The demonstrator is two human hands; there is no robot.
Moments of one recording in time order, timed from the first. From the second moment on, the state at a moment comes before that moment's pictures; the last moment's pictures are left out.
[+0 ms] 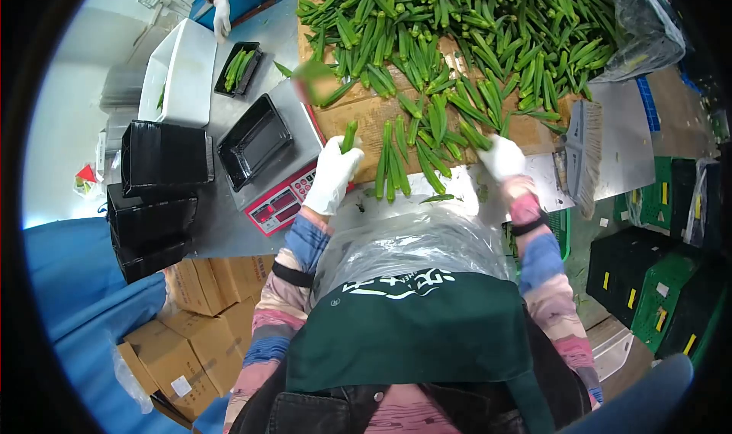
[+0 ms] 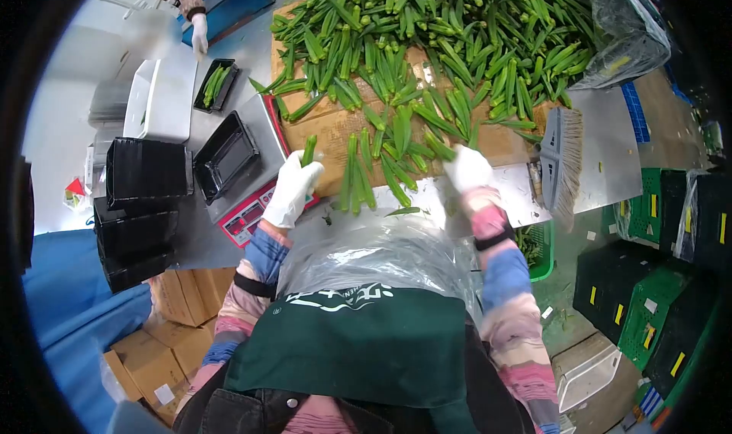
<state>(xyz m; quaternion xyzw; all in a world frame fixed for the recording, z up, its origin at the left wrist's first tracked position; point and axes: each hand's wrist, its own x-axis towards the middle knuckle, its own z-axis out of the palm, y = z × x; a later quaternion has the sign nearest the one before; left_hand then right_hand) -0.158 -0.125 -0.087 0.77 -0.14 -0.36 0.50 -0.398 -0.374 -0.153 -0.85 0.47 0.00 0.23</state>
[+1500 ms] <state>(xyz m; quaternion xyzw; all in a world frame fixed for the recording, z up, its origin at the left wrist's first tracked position) -0.203 -0.135 -0.155 0.82 -0.22 -0.36 0.38 -0.417 -0.411 -0.198 -0.74 0.61 -0.10 0.26</state>
